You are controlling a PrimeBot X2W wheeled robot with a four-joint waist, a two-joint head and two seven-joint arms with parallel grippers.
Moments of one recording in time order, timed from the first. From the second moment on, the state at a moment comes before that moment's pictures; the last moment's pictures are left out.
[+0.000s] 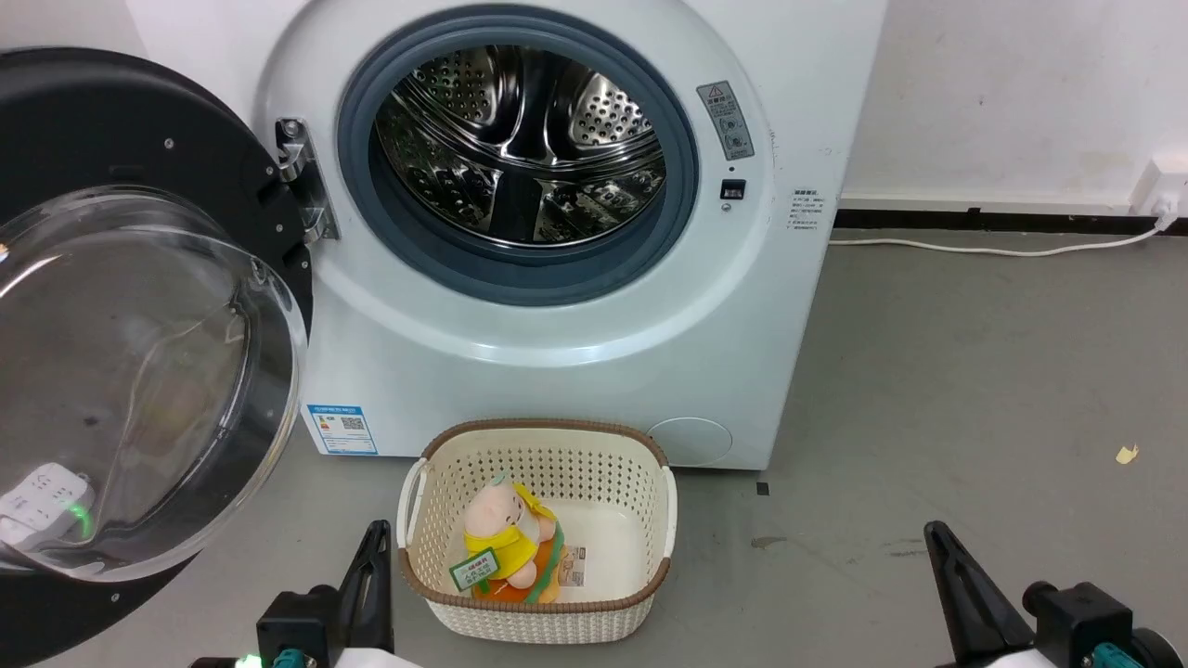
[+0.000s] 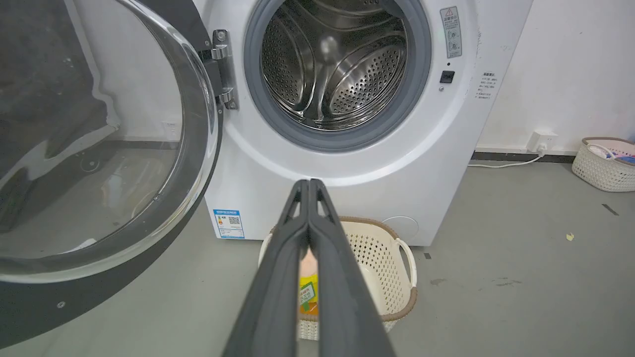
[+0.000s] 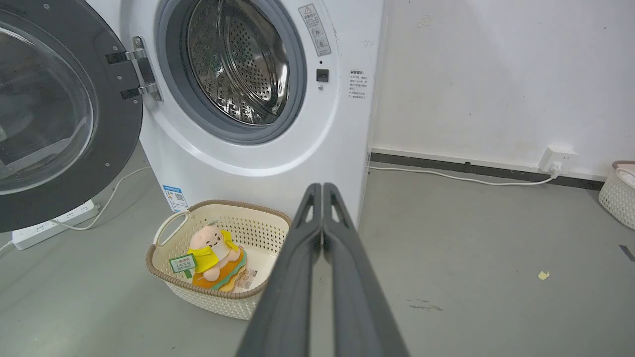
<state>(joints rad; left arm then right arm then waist) 0.08 0.07 -0.08 0.07 -0.11 0.06 -0.15 0.11 -0.05 -0.03 0.06 0.05 0.13 -0.15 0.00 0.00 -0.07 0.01</state>
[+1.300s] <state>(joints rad) 0.04 0.06 -0.03 0.03 -0.04 0.02 -0.05 0.05 -0.05 -0.01 0.02 0.02 0.13 -0.05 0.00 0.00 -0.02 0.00</state>
